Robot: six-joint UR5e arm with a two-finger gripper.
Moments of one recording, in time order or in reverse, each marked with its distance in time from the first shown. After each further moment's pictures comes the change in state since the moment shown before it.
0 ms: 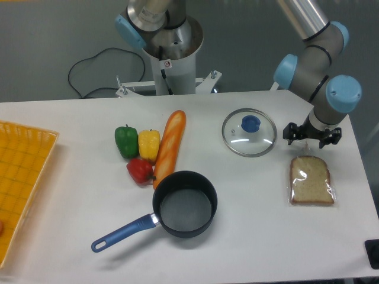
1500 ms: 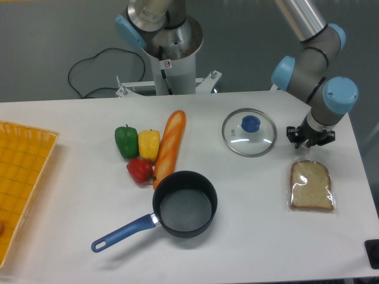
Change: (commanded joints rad) arm 0.000 0.005 -0.002 0.006 0.000 -0.006
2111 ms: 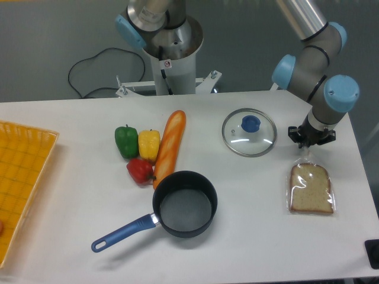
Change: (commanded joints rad) arm 0.000 0.003 0.003 -0.002 -0.002 -0.031
